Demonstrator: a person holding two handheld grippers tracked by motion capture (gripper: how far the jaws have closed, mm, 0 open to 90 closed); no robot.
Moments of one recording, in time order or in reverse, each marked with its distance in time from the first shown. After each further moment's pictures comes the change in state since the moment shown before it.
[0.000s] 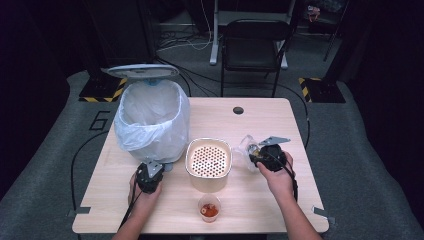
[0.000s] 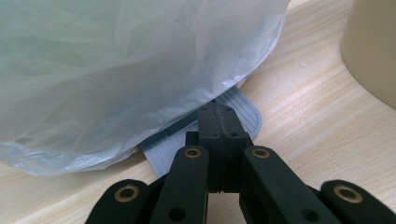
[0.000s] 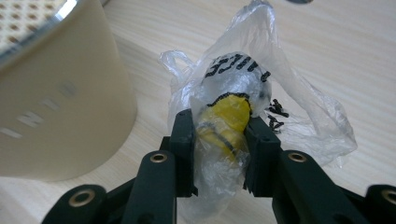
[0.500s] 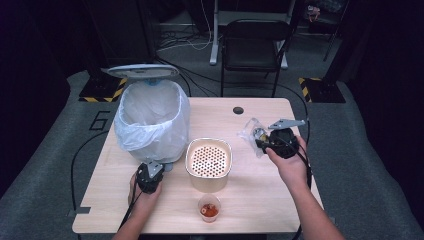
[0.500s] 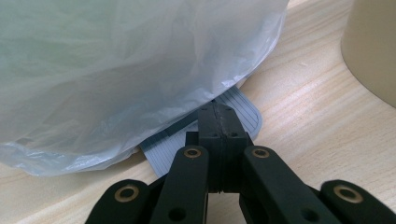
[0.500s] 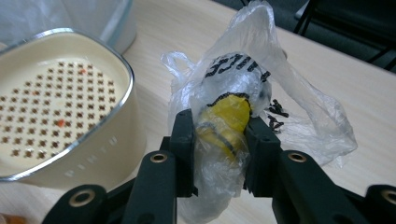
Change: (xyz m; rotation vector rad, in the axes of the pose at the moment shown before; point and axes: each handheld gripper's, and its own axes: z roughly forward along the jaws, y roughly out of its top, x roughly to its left) left arm -0.001 0.000 0.000 0.004 0.005 0.011; right arm -0.004 0.052 -0.063 -0.066 0.000 -0.071
